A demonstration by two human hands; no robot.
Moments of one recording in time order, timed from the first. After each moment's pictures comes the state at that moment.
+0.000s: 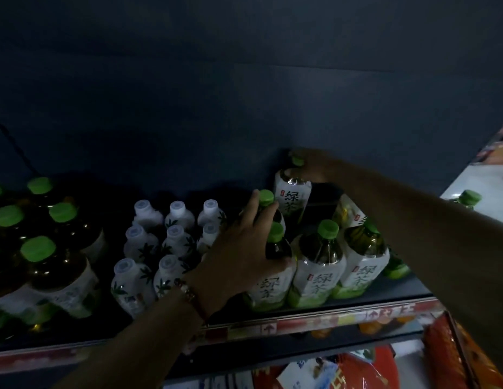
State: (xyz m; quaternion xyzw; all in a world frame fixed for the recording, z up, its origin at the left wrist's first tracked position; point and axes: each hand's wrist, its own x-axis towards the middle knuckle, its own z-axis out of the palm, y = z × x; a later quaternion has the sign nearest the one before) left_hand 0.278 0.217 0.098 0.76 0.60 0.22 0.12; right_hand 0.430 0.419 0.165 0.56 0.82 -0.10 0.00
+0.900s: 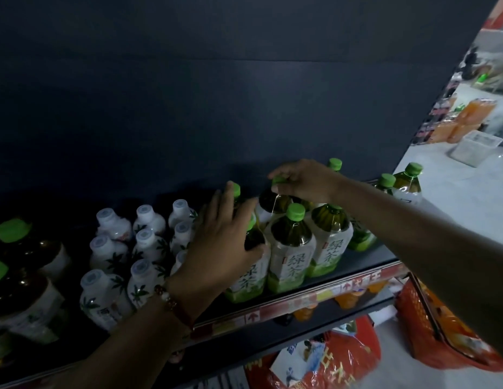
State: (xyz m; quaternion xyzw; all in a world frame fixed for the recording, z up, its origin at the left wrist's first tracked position) left_hand 0.291 0.214 0.096 0.77 0.60 0.20 0.05; right_hand 0.488 0.336 0.162 0.50 0.84 -0.18 -0.11
